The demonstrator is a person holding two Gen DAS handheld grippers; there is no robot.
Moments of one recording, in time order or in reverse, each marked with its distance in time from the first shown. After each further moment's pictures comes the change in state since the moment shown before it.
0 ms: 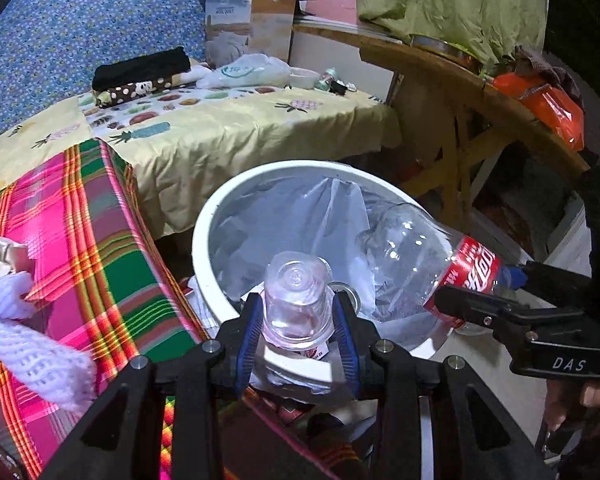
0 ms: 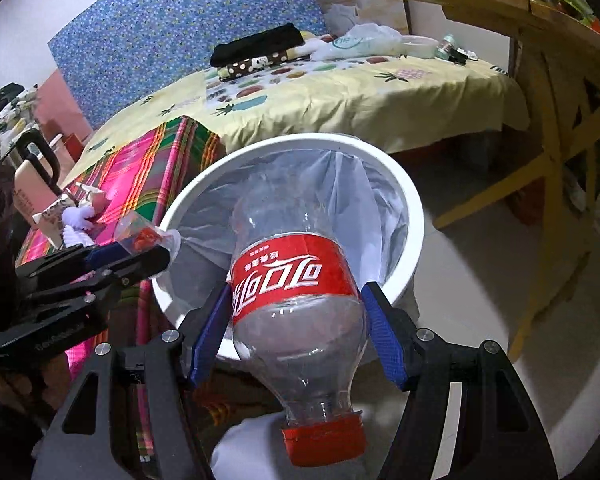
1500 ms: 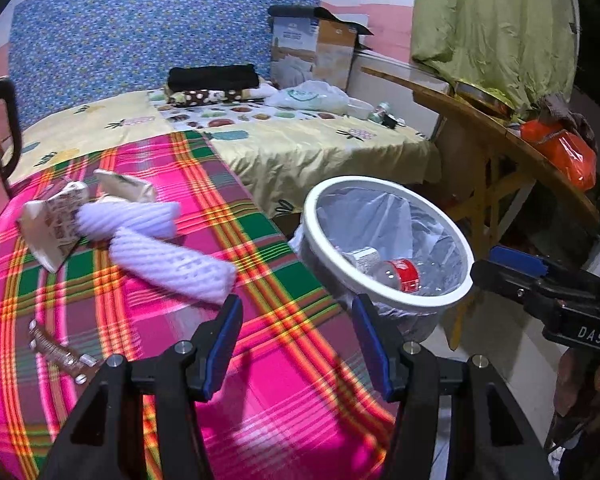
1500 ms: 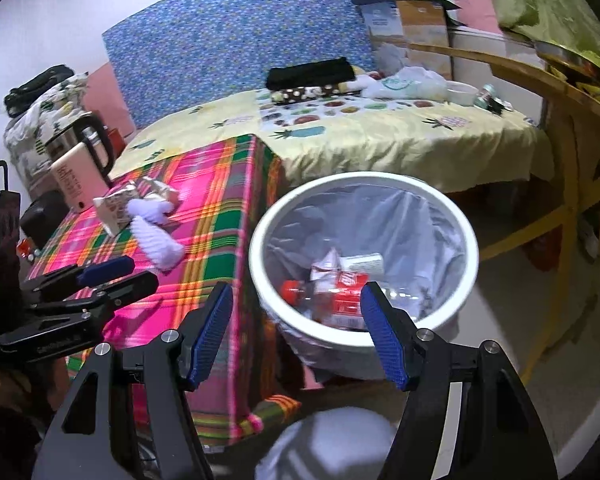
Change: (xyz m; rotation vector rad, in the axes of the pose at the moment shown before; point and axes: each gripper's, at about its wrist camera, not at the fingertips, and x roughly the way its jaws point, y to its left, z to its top) left arm -0.092 0.052 -0.053 -0.147 -0.102 0.140; right arm -0.036 0.063 -0.010 -0.122 -0.113 0.084
